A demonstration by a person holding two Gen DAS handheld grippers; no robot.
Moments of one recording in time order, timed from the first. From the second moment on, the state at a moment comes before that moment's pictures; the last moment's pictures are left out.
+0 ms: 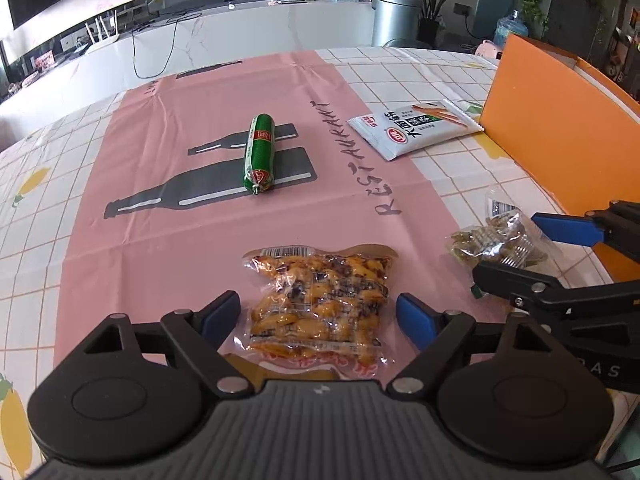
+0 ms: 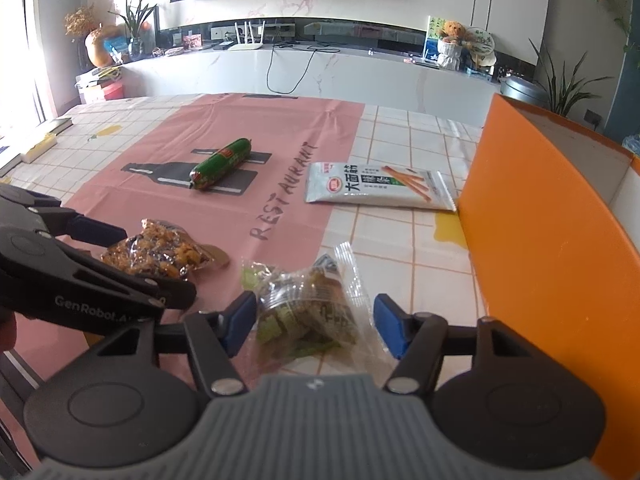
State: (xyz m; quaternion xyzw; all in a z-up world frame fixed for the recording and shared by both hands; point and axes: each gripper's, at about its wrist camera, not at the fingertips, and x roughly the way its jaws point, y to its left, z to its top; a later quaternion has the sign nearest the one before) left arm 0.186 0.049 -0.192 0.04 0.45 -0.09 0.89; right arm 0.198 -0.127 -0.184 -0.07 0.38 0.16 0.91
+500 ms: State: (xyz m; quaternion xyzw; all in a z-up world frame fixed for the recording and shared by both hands) left arm 0.178 0.043 -0.175 0.04 0.43 -0.10 0.90; right arm 0.197 -0.130 -0.180 -0.05 0.40 0.16 0.90
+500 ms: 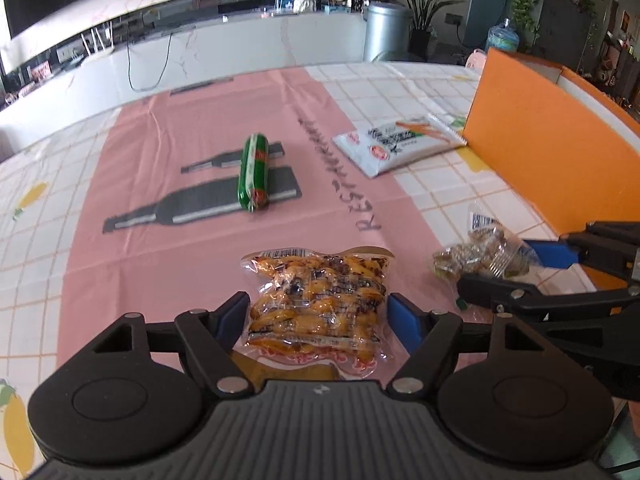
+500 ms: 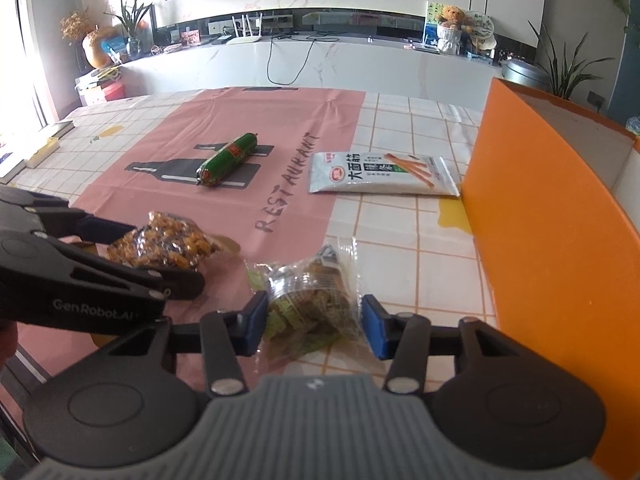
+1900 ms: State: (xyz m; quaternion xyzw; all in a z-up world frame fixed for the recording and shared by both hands) left arm 0.196 -0.151 -0.001 0.06 0.38 -0.28 0.88; right arm 0.132 -0.352 0.003 -0.01 0.33 0.09 0.94
